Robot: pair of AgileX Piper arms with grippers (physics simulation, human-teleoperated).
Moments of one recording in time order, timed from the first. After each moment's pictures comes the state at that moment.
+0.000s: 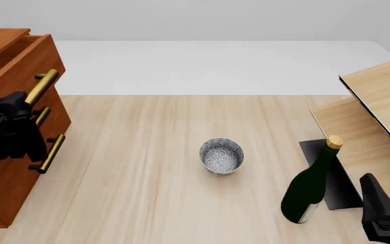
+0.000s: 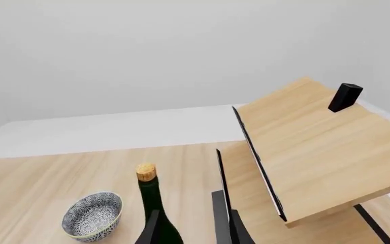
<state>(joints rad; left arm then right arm) 0.10 1.09 -0.47 -0.47 1.67 -0.02 0.03 -0.04 0.00 0.08</state>
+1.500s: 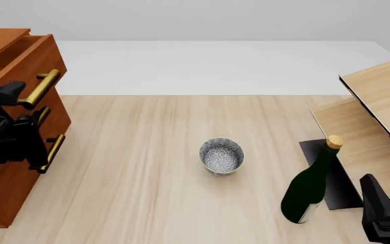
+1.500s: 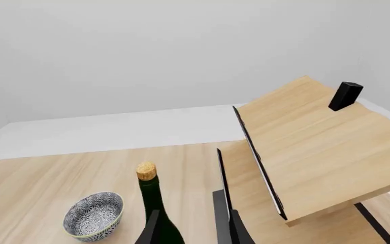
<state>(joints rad) 0.07 1.02 -0.45 -0.42 1.66 -0.01 0.02 -0.04 0.01 0.09</state>
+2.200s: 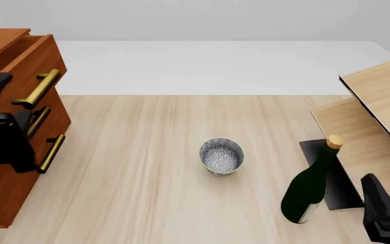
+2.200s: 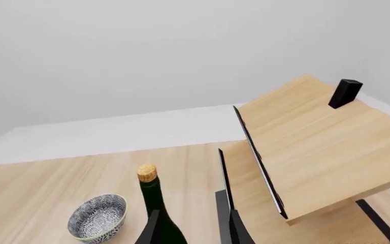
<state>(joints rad) 0.02 0.81 -0.48 -0.22 1.61 -0.01 0.01 -0.04 0.02 0.12</state>
